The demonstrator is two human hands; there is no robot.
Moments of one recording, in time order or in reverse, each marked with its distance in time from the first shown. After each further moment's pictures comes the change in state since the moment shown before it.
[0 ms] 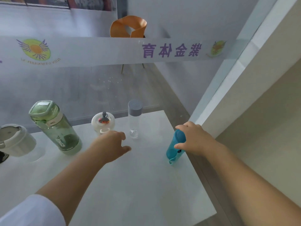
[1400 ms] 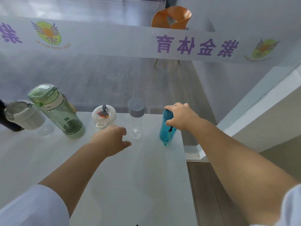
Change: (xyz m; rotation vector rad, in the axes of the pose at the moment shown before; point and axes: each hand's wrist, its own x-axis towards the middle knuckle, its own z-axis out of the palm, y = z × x) left_hand 0.040 0.040 0.016 -0.029 0.035 -0.307; right_hand 0.153 0.004 -0.018 0.000 -0.067 -0.304
